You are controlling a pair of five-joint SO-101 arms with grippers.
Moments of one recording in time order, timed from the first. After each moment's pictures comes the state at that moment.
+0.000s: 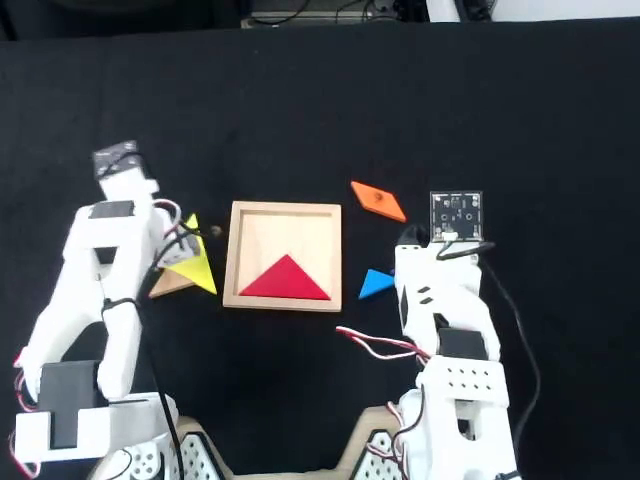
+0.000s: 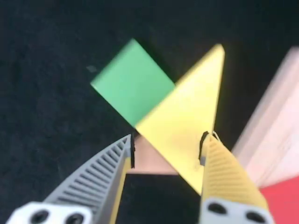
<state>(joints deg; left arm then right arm) -10.7 -7.8 38.5 54.7 15.9 4.3 -61.9 86.5 18.0 6.2</state>
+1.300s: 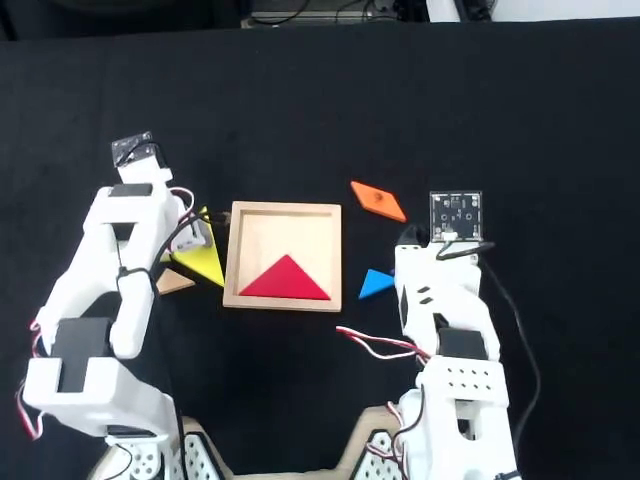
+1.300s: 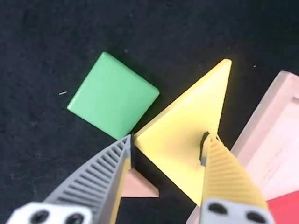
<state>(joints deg) -6.6 6.5 28.0 56.3 17.6 4.3 -61.9 86.5 18.0 6.1</state>
